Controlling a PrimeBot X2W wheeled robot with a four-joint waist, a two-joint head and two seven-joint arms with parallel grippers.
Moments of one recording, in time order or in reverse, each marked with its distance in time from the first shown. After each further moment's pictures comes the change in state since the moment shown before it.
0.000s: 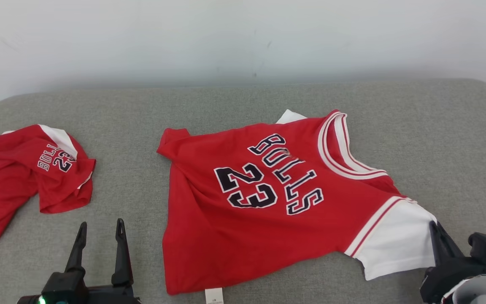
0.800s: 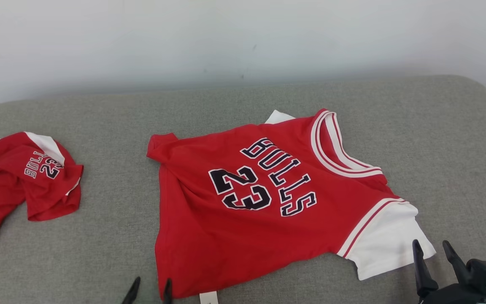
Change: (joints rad) left arm 0.066 -0.029 -0.105 0.219 0.000 -0.096 0.000; right arm 0.179 0.074 -0.088 -0.217 -0.046 0.000 0.010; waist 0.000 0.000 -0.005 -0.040
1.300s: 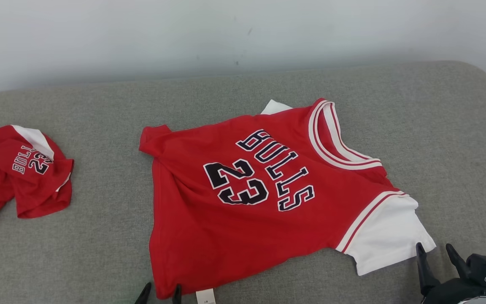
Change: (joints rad) left arm -0.038 -0.008 -0.051 0.125 -0.044 -0.012 0.000; right arm -0.043 -0.020 -0.010 0.097 -0.016 0.000 0.040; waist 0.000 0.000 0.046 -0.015
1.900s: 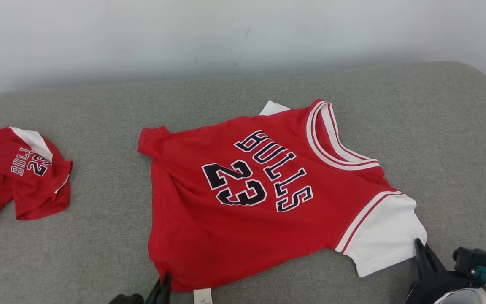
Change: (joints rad) left arm -0.062 -0.002 -0.021 0.056 -0.042 -0.004 -0.001; right arm -0.122 -0.013 0.090 0.206 0.089 0.000 -0.075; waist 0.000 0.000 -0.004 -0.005
